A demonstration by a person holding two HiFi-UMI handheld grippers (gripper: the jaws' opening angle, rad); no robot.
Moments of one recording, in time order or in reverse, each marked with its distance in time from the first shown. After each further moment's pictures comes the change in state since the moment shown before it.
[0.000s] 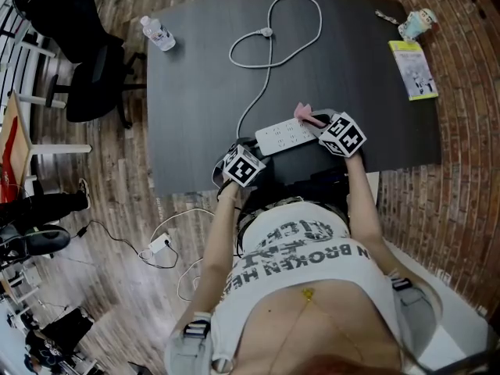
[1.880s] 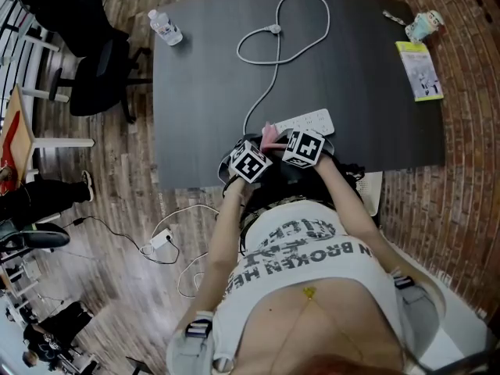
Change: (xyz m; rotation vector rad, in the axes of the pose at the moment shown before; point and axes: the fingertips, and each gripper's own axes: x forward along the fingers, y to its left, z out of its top) left arm 0.002 0.002 -0.002 -0.003 0.004 0.013; right arm 0.081 0.142 0.007 -0.173 0.204 0.390
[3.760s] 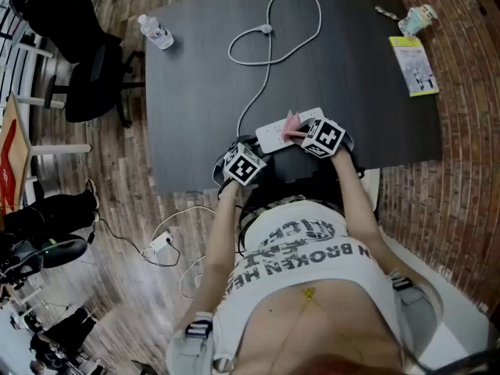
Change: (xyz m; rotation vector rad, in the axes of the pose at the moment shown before) left arm 0.000 0.005 -0.002 0.001 0.005 -0.006; right arm -0.056 -0.052 -0.053 0.143 0.057 -0.126
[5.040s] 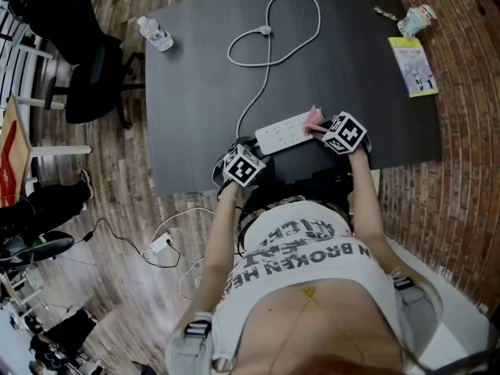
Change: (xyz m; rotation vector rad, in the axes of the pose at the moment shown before) left arm 0.000 -0.005 0.003 0.003 -0.003 -0.016; right arm -0.039 -0.043 -0.048 0.132 -0.012 -0.095
